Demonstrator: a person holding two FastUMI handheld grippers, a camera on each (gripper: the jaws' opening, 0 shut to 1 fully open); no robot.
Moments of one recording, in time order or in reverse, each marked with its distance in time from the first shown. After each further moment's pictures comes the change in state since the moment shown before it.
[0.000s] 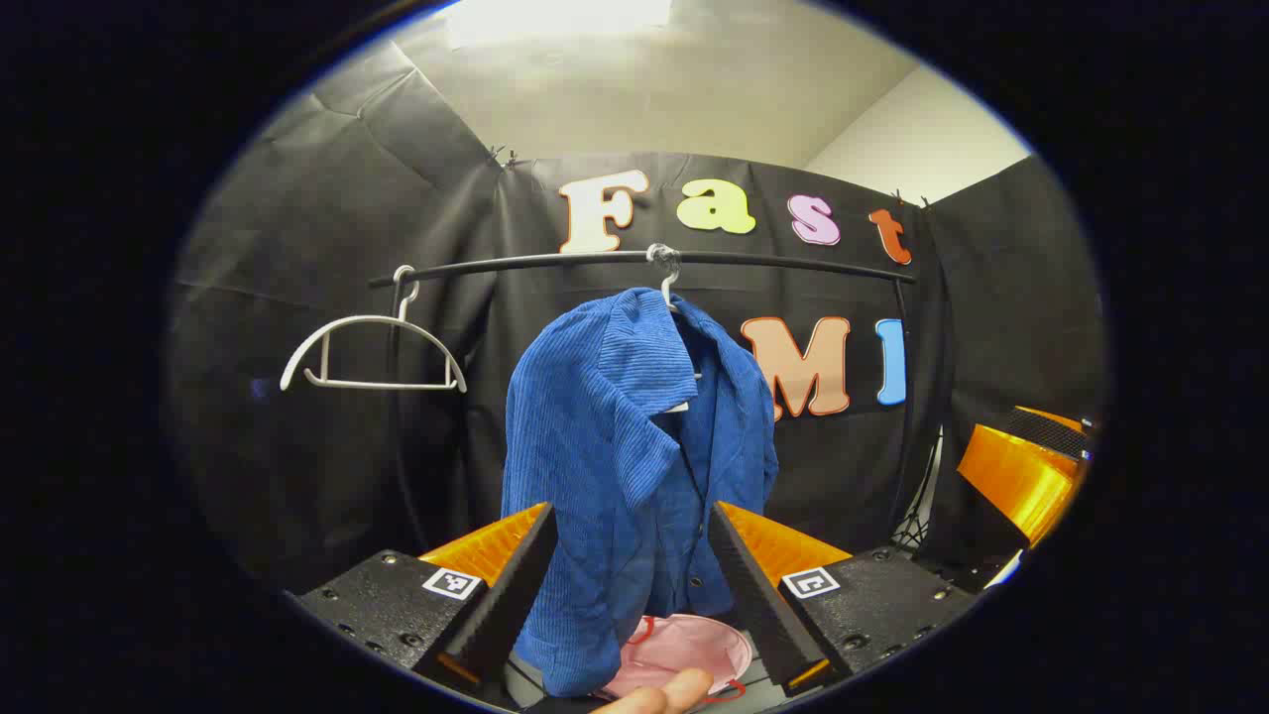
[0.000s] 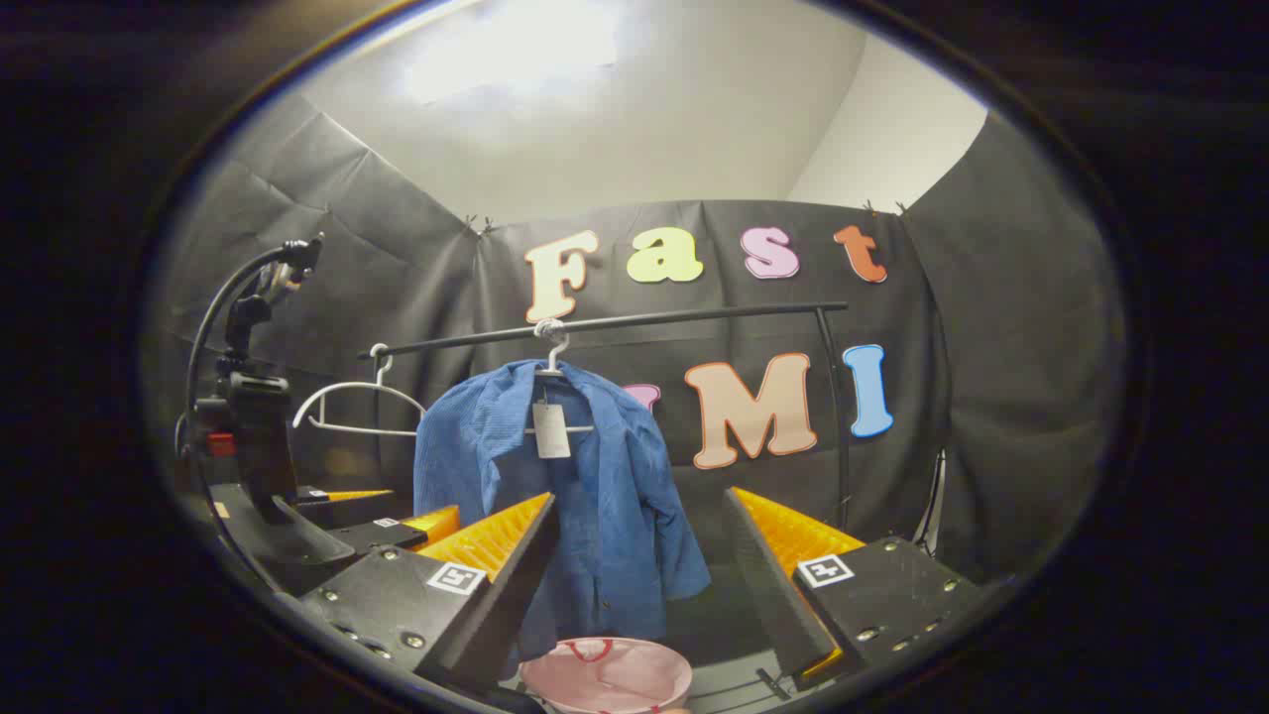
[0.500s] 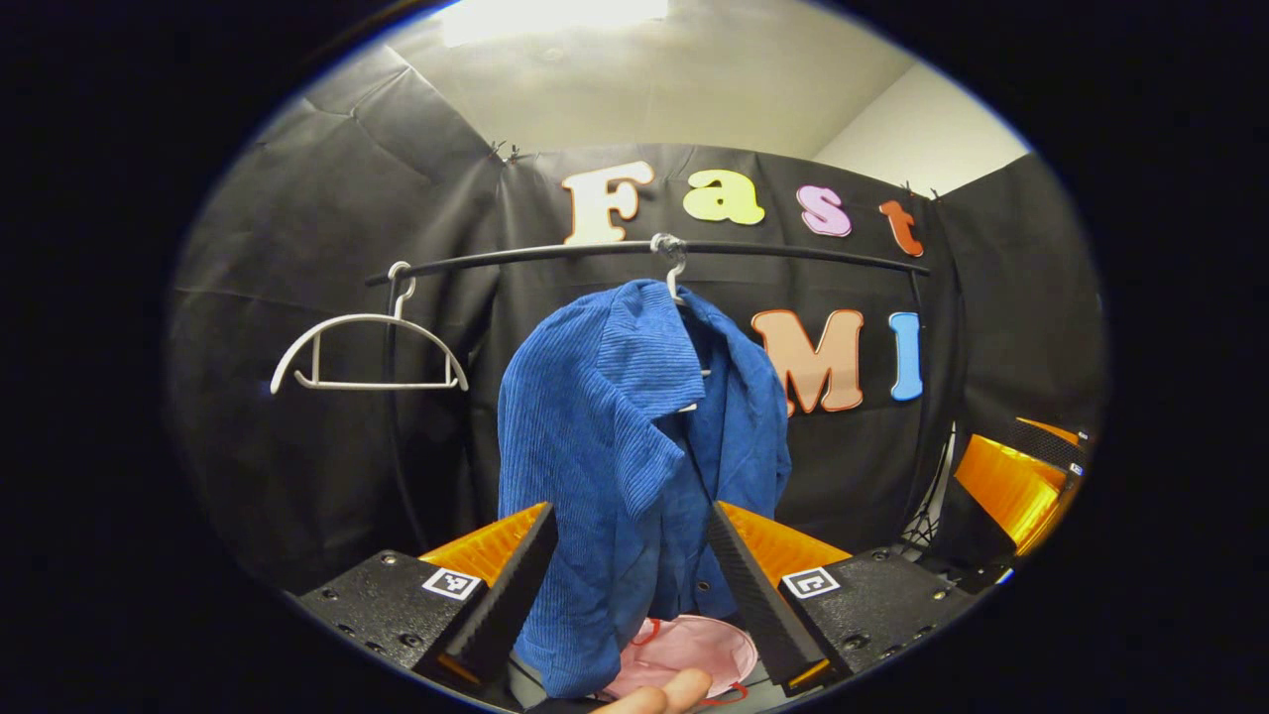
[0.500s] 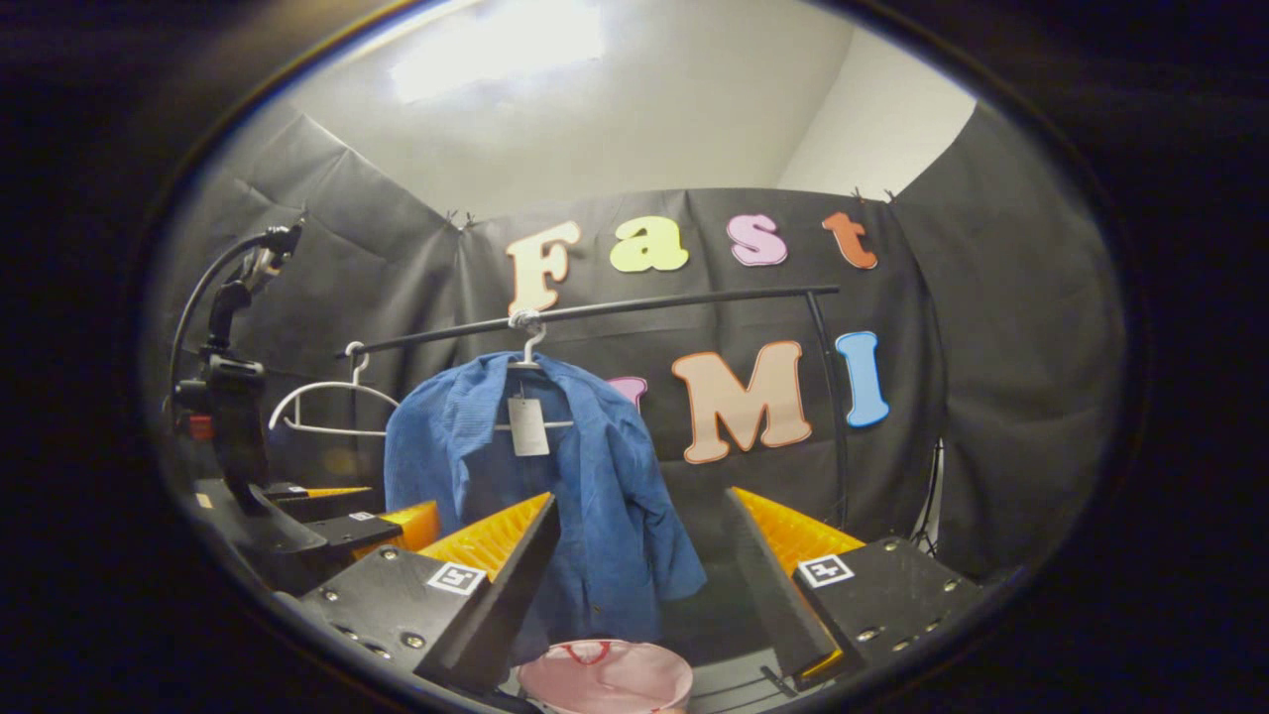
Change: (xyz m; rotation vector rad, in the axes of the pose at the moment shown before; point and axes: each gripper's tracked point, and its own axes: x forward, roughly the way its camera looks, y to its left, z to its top) left arm 0.031 0.000 -0.006 0.002 0.032 0.047; right arm 0.032 -0.013 -0.019 0.023 0.024 -0.021
